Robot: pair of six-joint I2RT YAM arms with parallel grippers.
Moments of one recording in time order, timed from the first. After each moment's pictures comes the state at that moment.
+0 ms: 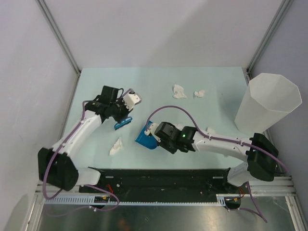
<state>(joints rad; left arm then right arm) -0.33 1.36 1.10 -0.71 0.23 0.61 1.12 1.49 1.06 -0.62 0.17 -0.03</state>
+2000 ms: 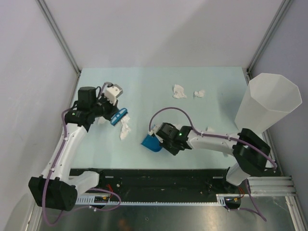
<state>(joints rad) -0.16 1.09 1.06 -0.65 0.45 0.44 1.05 1.56 0.99 -0.58 0.11 0.02</state>
